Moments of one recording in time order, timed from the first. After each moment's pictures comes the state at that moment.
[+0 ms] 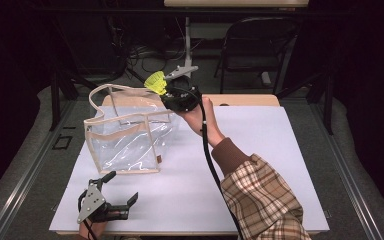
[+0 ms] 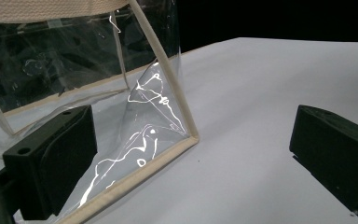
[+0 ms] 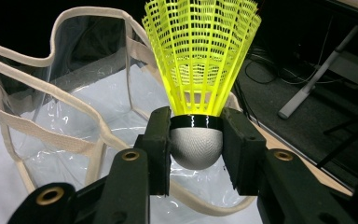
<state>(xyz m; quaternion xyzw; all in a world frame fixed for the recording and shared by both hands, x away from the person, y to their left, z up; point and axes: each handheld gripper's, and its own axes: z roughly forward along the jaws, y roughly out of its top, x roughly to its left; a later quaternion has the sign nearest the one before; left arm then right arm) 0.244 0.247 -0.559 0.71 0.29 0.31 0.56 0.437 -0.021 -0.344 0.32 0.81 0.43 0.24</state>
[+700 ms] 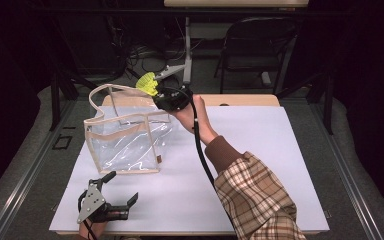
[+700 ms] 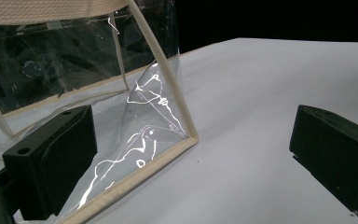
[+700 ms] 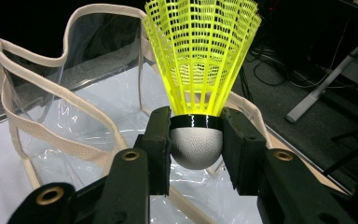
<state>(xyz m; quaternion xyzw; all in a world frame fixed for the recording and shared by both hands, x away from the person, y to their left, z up) 0.243 0.247 -0.559 0.71 0.28 0.31 0.56 0.443 -0.001 -0.344 0.30 0.82 0.43 0.23</state>
